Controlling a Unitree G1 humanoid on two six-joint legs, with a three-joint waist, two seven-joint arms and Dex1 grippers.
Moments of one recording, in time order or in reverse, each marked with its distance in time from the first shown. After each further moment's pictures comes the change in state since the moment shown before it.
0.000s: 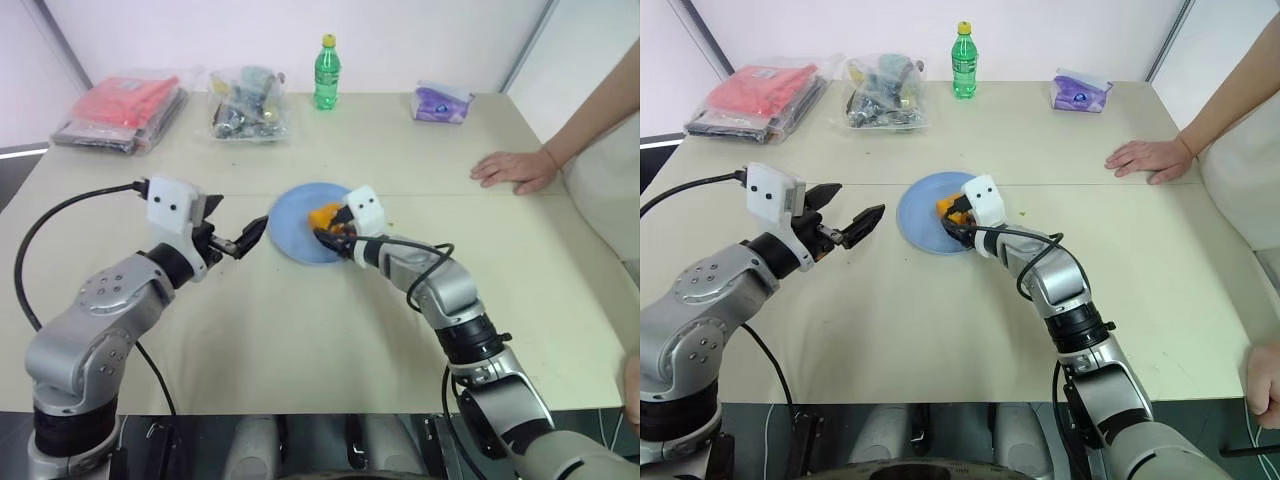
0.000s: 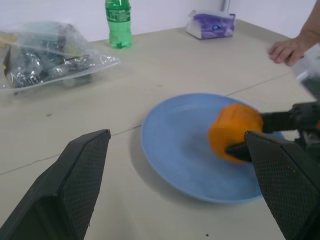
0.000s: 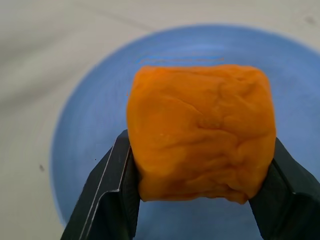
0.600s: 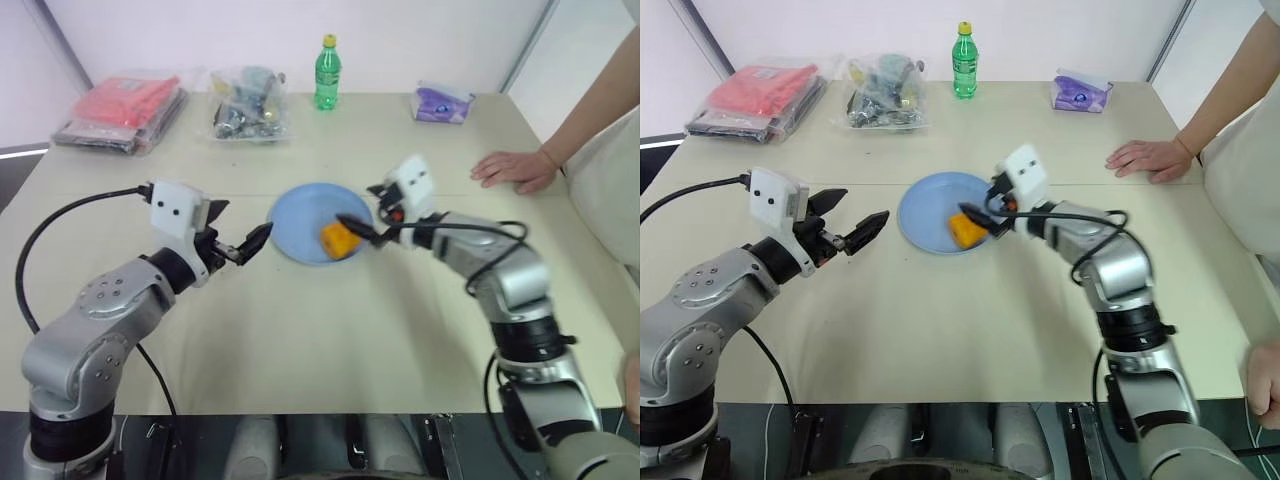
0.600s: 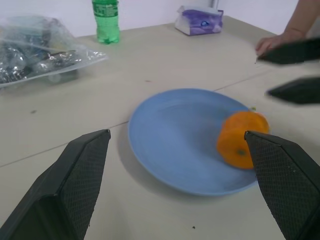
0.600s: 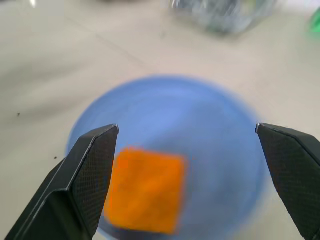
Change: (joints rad) left arm 0.006 0.019 0.000 -0.005 -0.046 0.012 -0.024; right arm 0.007 -0.298 -0.228 -0.318 0.132 0.101 0.295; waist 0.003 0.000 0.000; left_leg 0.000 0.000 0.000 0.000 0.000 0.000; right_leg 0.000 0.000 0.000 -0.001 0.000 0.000
